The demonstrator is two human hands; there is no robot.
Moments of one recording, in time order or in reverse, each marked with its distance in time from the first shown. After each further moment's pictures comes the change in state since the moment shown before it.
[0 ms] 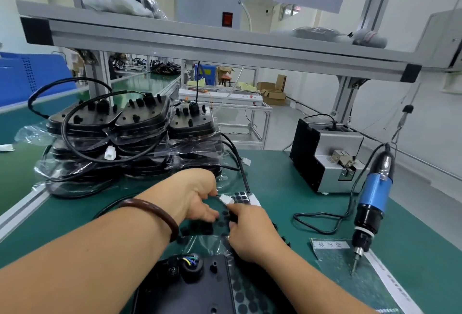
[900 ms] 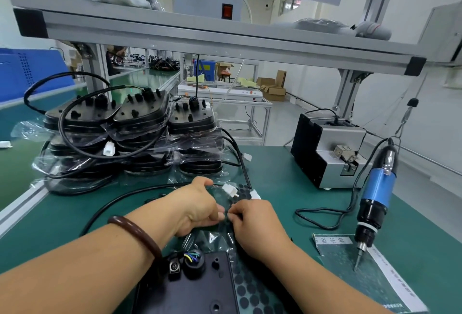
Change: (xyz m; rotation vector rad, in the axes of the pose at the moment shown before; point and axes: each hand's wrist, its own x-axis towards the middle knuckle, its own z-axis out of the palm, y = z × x) left_hand -0.003 -0.035 -0.007 0.195 -0.088 0.350; right_hand -0.001 0.008 0.001 -0.033 0.126 -0.104
